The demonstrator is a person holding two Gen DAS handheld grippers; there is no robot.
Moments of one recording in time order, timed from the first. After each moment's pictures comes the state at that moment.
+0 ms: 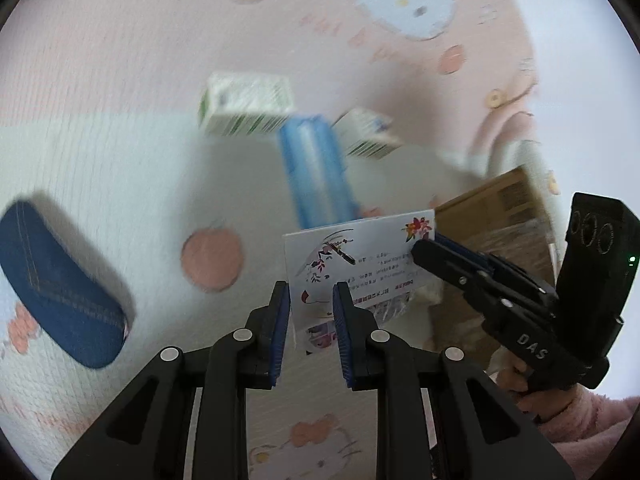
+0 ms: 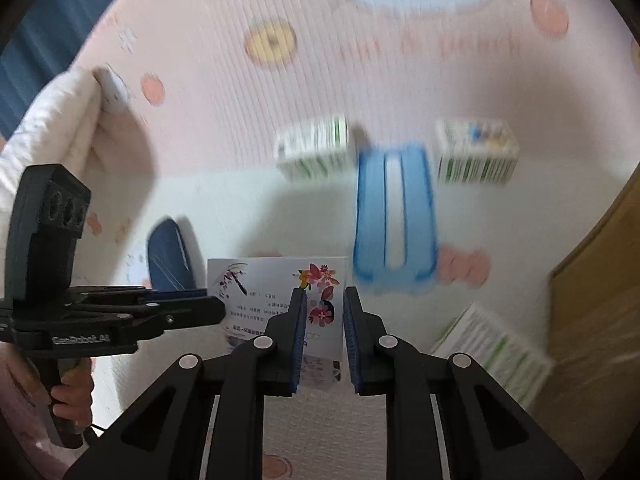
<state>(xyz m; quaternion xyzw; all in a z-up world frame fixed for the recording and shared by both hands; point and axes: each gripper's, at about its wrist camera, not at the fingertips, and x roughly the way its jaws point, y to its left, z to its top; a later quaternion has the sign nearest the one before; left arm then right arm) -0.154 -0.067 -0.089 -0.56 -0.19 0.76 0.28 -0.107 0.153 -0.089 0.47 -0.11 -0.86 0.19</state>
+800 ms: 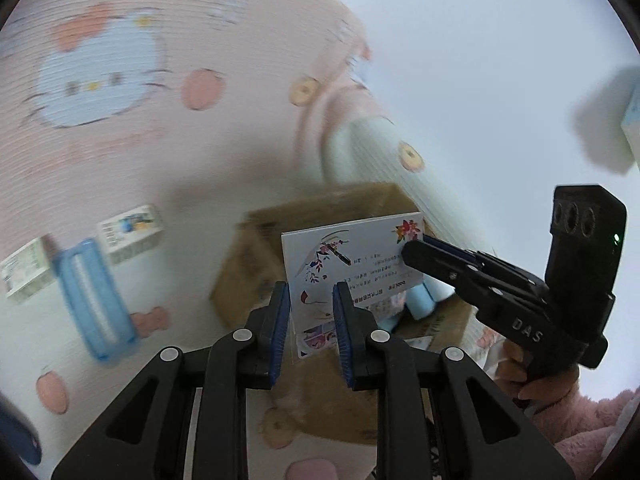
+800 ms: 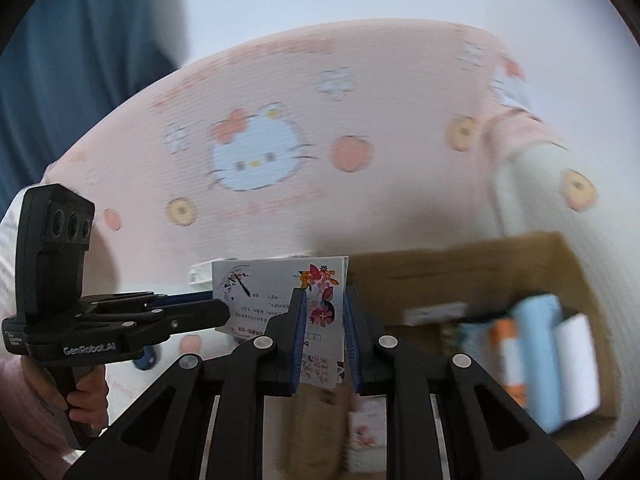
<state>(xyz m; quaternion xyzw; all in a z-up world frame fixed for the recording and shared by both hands) -0.138 0.140 0.056 -0.46 -0.12 0.74 0.47 -0.030 0.358 0.033 0.38 -0.15 -0.91 0.03</state>
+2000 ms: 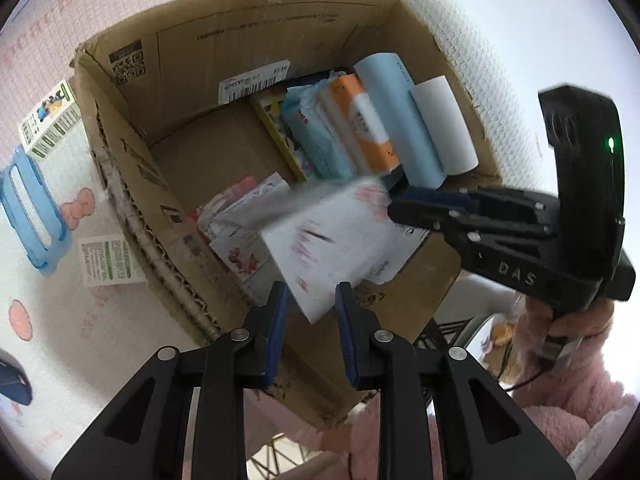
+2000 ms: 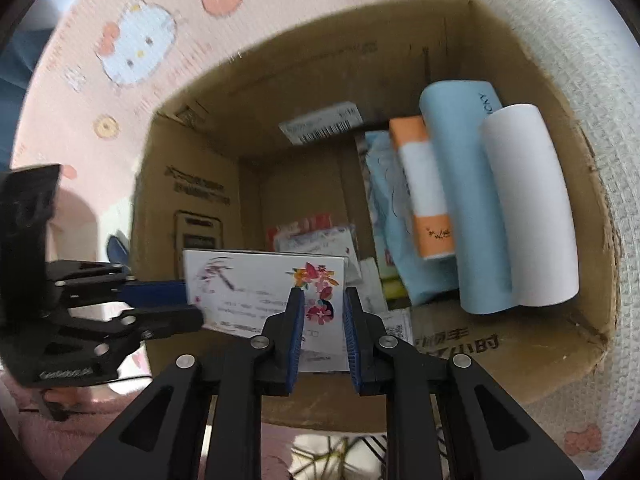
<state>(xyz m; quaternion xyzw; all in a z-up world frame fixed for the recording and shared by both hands) -0.092 0.255 0.007 -0.68 0.02 0.58 0.45 -0.011 0.448 -0.063 0.63 -0.24 -0.73 0.04</state>
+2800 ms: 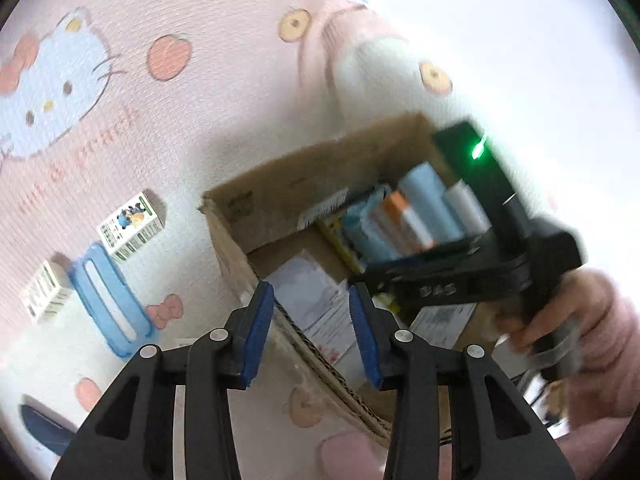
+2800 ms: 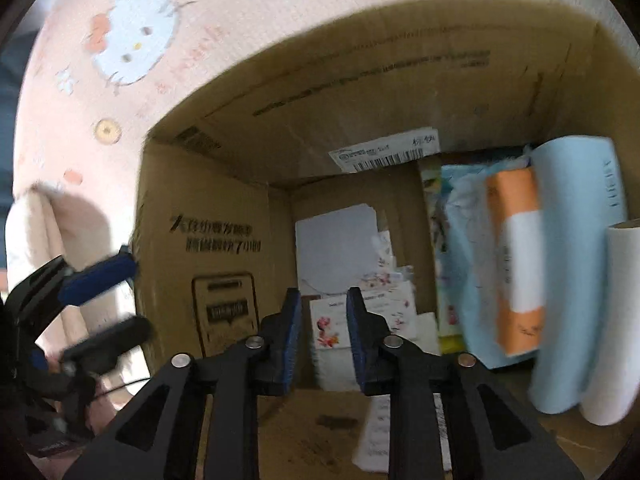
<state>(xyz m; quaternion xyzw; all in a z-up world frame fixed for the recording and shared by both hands) -0.135 0.201 0.037 -0.53 -0.01 0.73 0.42 -0.092 0.421 -0.096 0.64 -0.33 -0.70 0.07</state>
